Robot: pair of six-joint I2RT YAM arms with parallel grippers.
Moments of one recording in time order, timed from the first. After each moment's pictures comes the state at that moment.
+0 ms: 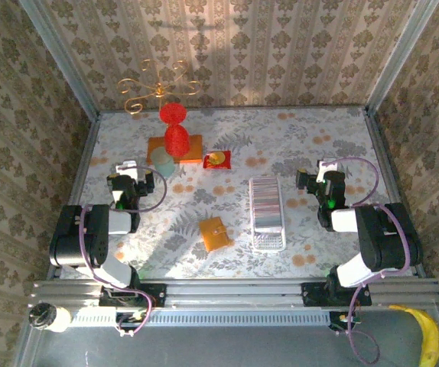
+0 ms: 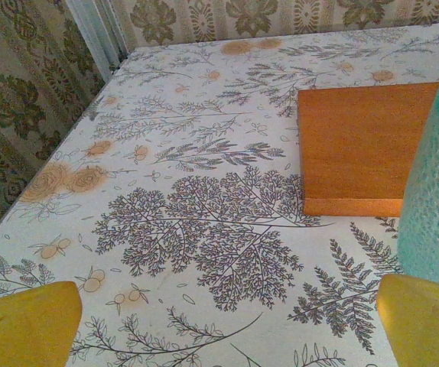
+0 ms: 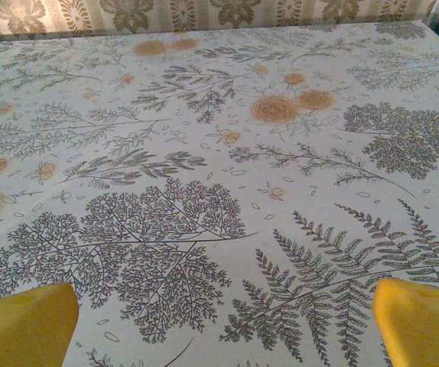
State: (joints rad) left arm -0.05 1.55 0.37 0.84 -0.18 0.07; right arm 0.02 1.53 0.39 0.75 0.12 0.05
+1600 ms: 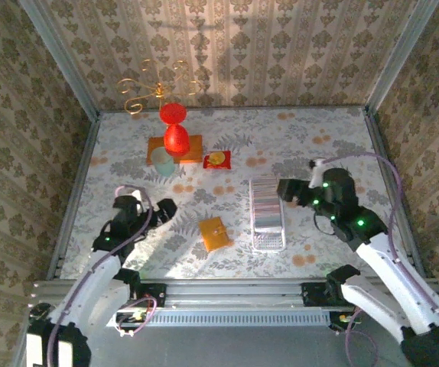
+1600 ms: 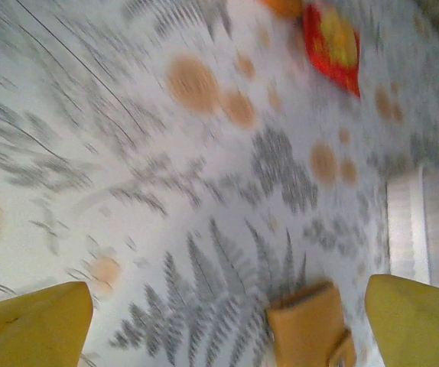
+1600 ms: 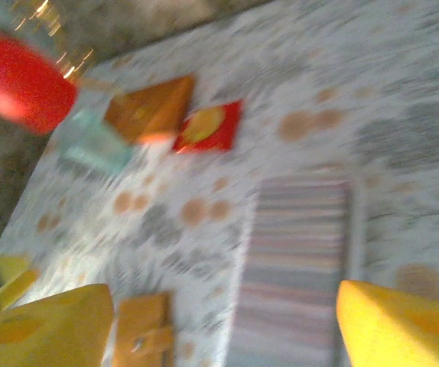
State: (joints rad) left arm -0.32 0.72 0.32 -0.28 0.24 -0.71; right arm 0.45 0.81 0.75 -0.45 -0.09 0.50
